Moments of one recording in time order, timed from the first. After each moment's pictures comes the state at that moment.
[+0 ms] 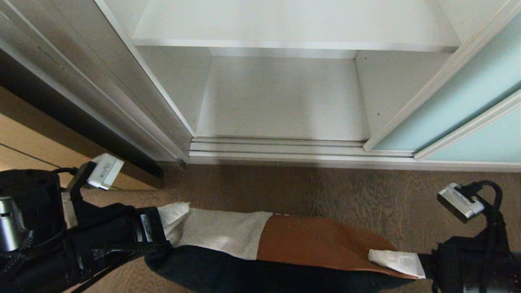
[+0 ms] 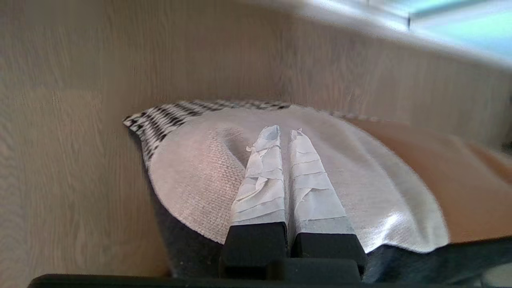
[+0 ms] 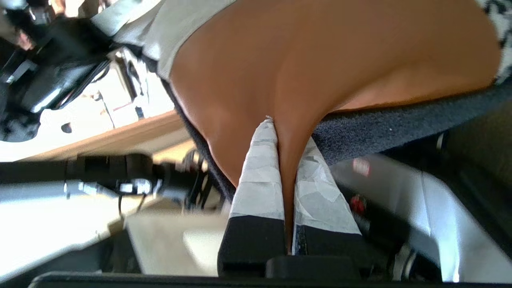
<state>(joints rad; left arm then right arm) -0.44 1.28 -0.45 -0.57 -0.08 -0.43 0.53 1.25 -0.45 -0.44 0.44 0.72</state>
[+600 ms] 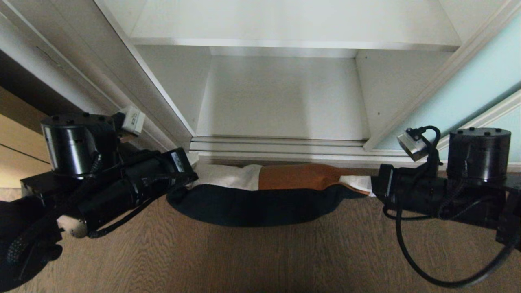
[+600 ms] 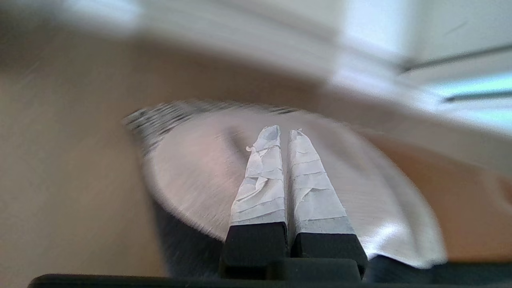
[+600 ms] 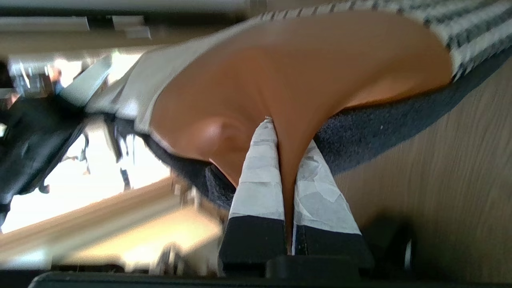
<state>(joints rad) -0.41 1.52 -0.74 -0.65 0.07 -0.45 0.37 1.60 -0.76 -0.61 0.44 0.69</state>
